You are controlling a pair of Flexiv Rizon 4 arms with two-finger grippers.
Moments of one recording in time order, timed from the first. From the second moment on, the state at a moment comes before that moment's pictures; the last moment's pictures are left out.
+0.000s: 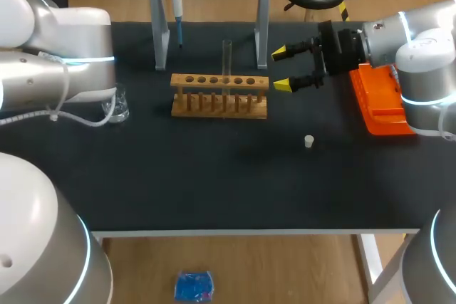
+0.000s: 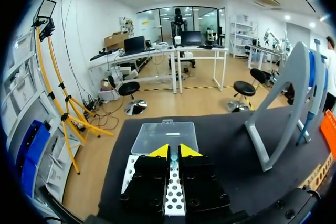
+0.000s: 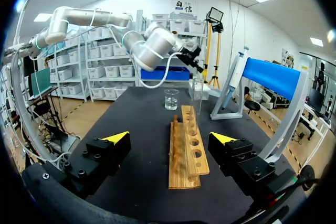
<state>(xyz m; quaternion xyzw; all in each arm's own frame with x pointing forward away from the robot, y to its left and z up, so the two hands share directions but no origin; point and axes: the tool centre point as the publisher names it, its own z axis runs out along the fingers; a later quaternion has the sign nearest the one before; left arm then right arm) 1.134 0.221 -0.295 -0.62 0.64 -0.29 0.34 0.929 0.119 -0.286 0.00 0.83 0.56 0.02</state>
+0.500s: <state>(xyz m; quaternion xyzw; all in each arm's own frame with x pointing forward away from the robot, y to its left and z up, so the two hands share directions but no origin) 1.106 0.200 -0.250 -0.52 0.71 -0.32 0.34 0.929 0.119 -0.286 0.00 0.83 0.56 0.02</state>
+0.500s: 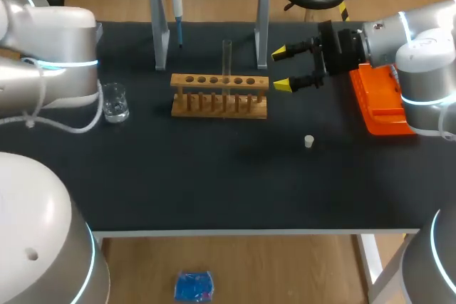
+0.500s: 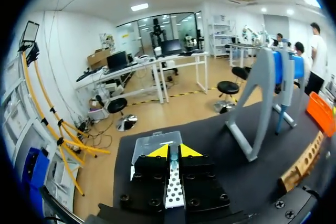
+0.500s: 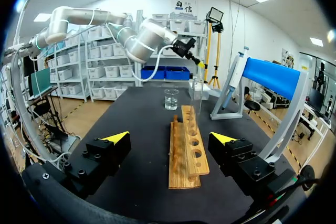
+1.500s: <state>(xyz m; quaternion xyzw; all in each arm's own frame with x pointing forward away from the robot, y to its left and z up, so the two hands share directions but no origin) 1.022 0.143 -0.204 -0.29 0.83 -0.42 0.21 0.929 0.119 -0.286 0.00 0.83 0.56 0.02</state>
